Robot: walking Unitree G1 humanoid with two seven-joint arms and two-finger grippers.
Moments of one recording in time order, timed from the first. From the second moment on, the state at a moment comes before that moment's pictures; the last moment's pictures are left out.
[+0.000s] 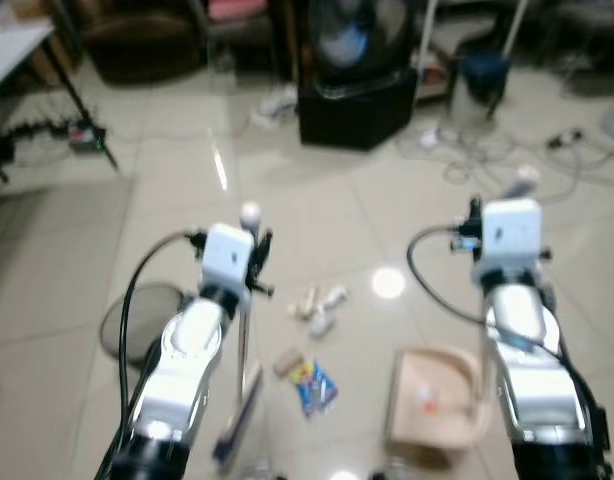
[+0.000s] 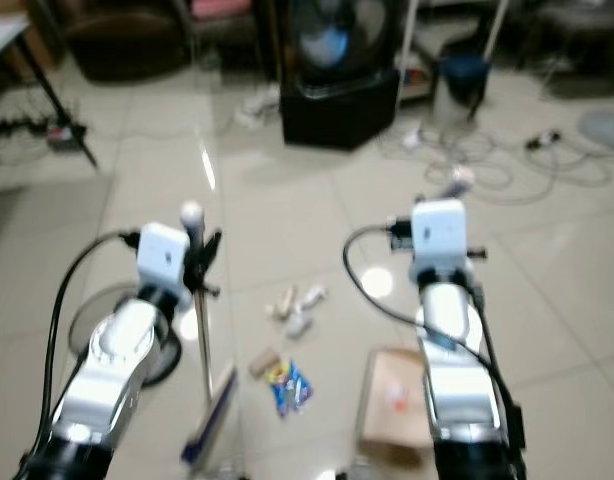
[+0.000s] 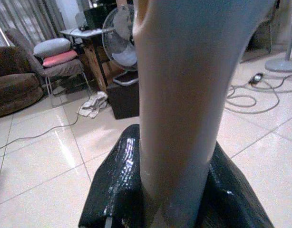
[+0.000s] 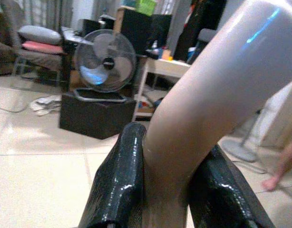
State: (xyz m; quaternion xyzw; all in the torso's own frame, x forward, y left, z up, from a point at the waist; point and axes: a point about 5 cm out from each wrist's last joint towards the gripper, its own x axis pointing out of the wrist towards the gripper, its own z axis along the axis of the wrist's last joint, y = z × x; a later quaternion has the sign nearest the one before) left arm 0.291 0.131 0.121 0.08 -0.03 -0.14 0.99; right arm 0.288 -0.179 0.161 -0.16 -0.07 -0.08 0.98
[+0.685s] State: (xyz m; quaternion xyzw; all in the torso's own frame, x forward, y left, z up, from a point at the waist) left arm 0.290 0.149 0.121 0.11 -0.03 -0.10 0.99; right arm 0.290 -0.159 0.162 -0.13 -0.08 -0.04 0.99
